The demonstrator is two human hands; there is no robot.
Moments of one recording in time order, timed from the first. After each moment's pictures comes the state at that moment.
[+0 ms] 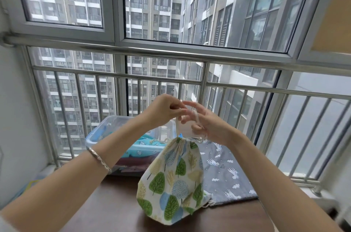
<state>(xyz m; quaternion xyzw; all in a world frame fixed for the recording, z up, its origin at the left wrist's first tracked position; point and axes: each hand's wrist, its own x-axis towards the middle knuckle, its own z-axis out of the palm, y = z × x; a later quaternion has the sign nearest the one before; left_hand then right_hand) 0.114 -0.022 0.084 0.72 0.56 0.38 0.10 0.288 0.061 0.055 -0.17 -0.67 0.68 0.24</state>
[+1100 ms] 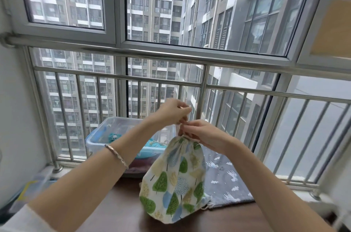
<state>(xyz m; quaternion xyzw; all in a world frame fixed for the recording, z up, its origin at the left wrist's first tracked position) 0.132 0.003 0.082 0.63 0.62 0.41 0.24 0.282 0.042 0.046 -0.27 -0.75 0.58 0.18</state>
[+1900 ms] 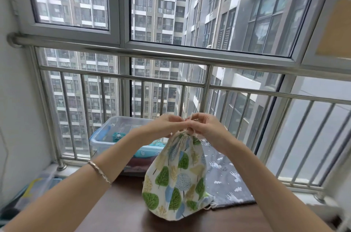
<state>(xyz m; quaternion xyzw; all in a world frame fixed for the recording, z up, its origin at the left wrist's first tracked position) 0.109 -0.030 0.055 0.64 0.56 0.37 0.38 0.282 0.027 0.055 -0.25 -0.71 0.57 0.33</state>
